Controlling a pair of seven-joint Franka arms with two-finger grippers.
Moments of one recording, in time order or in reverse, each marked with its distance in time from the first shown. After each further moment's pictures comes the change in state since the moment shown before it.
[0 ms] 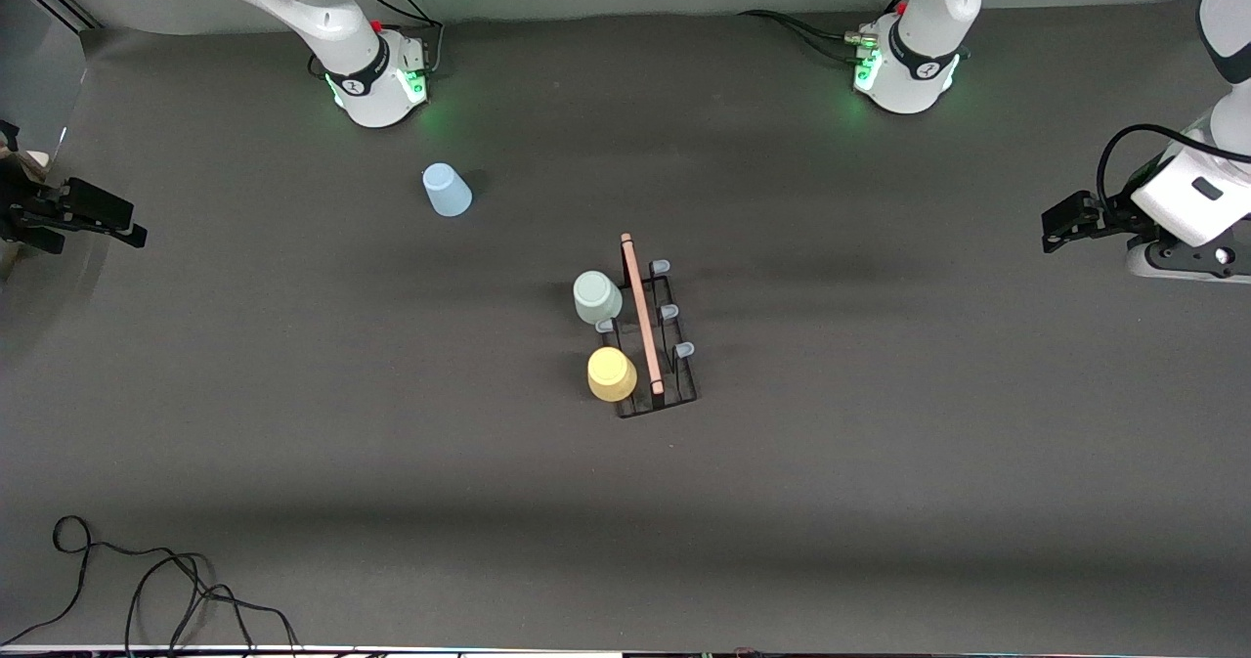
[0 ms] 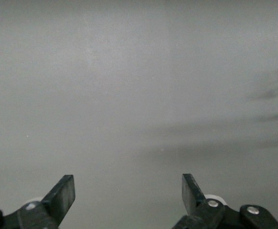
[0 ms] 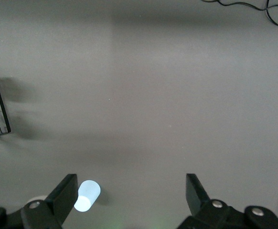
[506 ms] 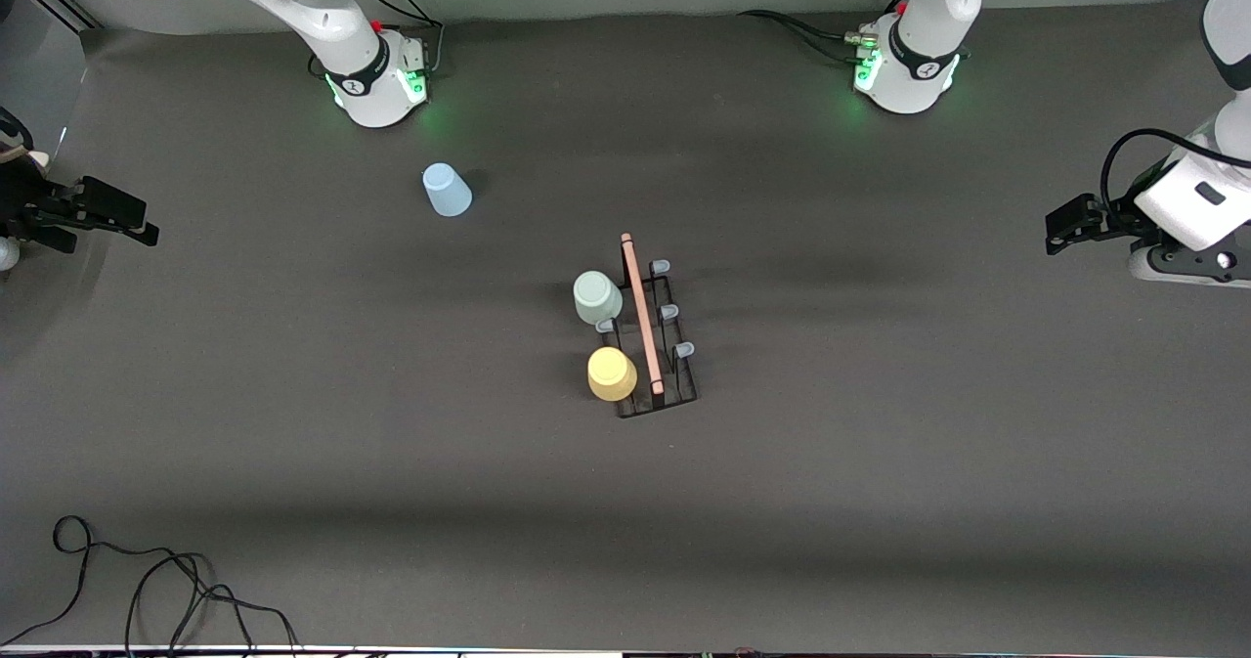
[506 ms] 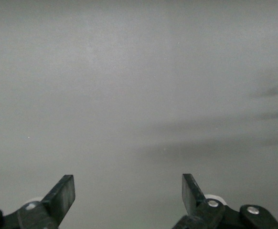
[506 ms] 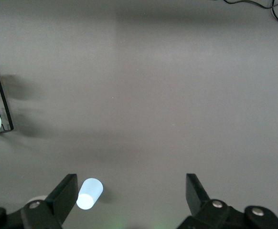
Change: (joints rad) left arm 0.007 0.013 0.004 -0.001 0.000 0.003 0.021; right arm -0.029 0.000 0.042 0.000 0.000 -0.008 0.013
